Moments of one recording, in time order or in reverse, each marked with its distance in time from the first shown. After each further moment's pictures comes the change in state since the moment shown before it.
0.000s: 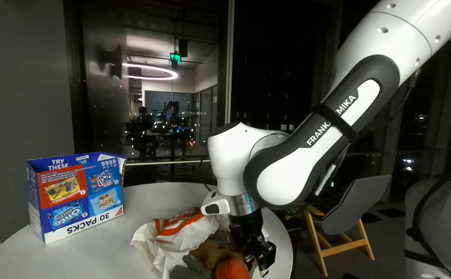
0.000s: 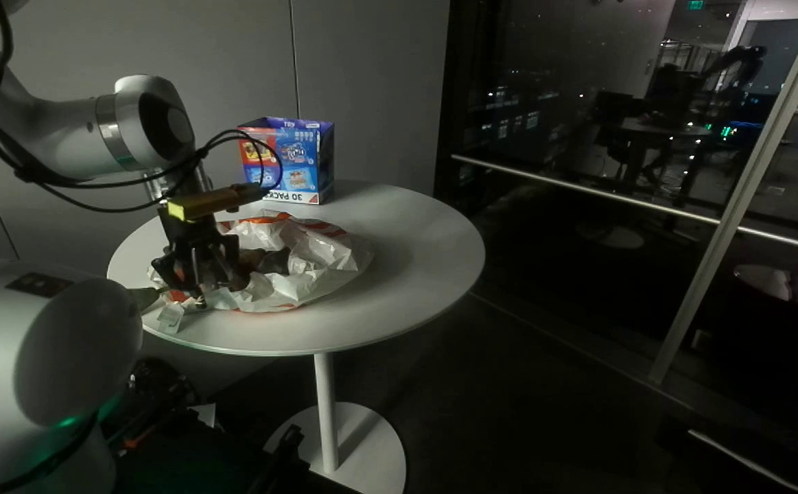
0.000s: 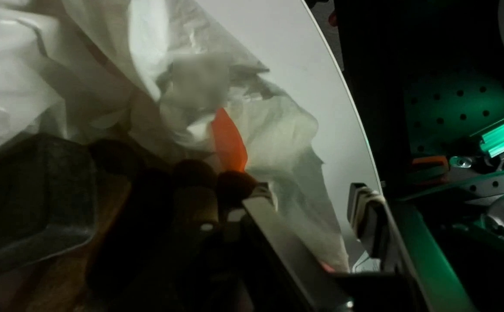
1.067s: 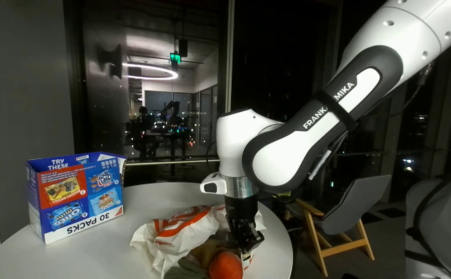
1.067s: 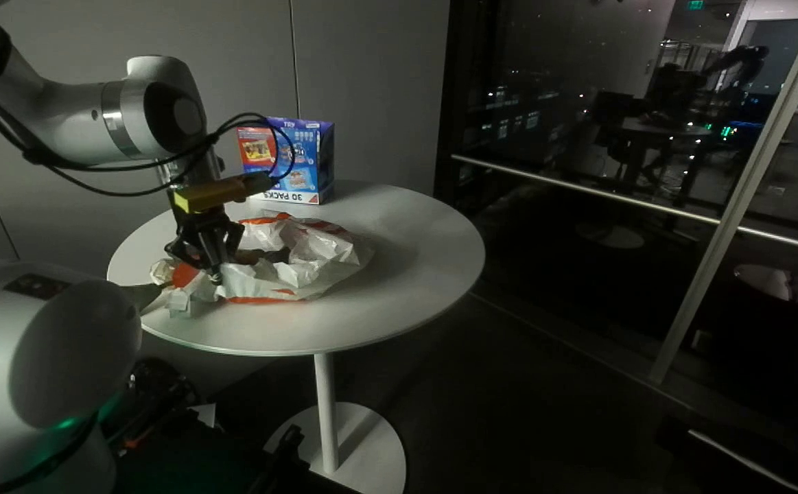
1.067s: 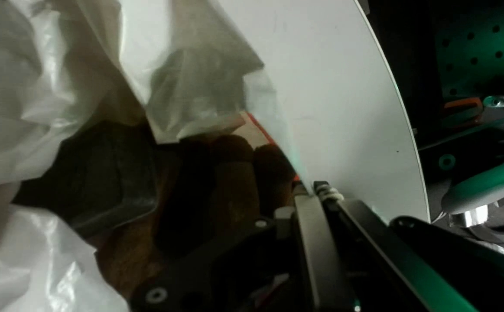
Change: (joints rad) arm -0.018 -0.057 -0.032 0.002 0.090 0.079 -0.010
